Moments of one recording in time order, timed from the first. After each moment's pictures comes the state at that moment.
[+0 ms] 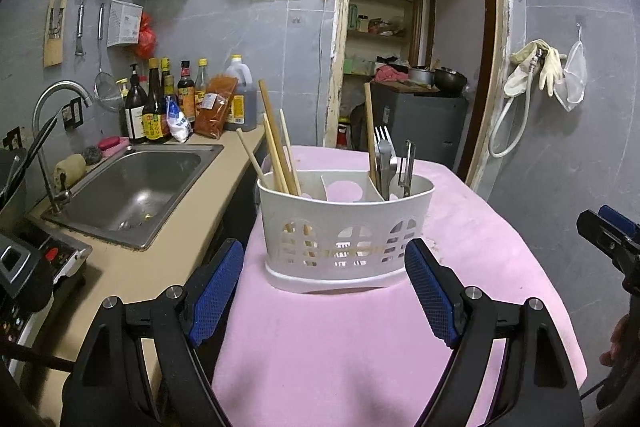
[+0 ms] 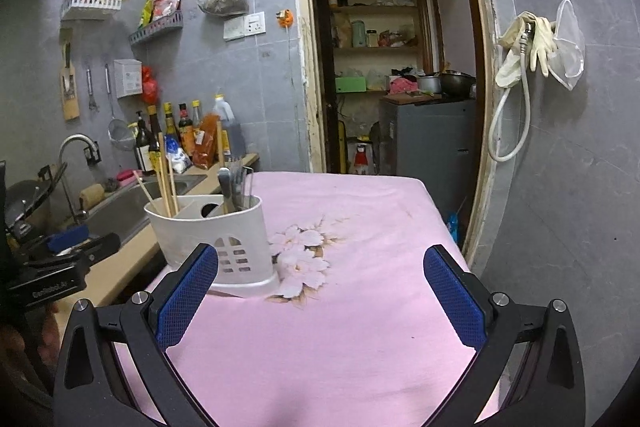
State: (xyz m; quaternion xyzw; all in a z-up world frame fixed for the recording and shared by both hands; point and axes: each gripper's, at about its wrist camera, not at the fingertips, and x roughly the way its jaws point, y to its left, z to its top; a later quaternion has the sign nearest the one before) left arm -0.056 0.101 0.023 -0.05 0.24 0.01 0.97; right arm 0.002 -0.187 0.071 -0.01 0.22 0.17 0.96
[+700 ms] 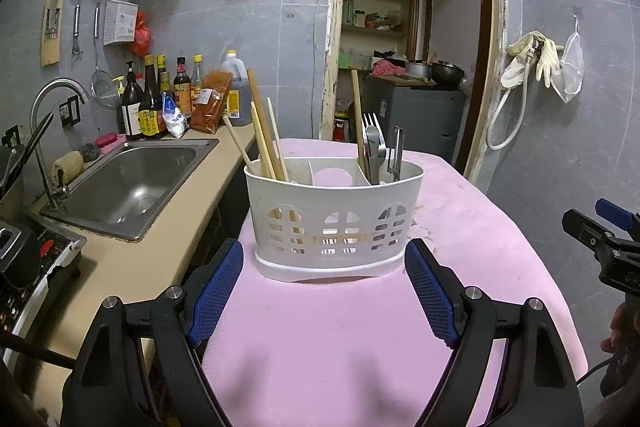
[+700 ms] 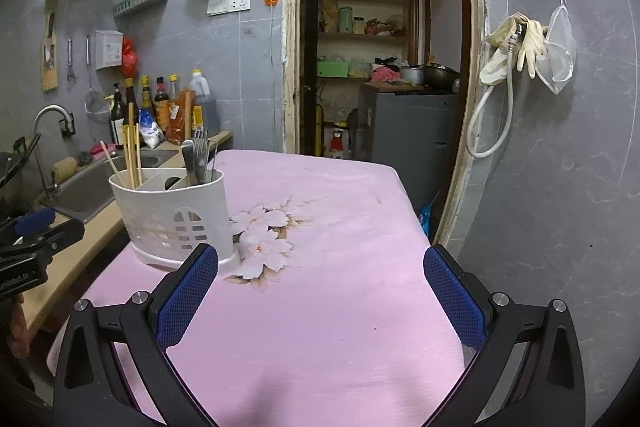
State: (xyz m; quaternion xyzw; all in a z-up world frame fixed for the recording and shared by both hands) left arm -0.056 0.088 0.014 -0.04 0.25 0.01 0.97; right arm 0.011 -0.198 0.060 -0.05 0.24 0.14 0.96
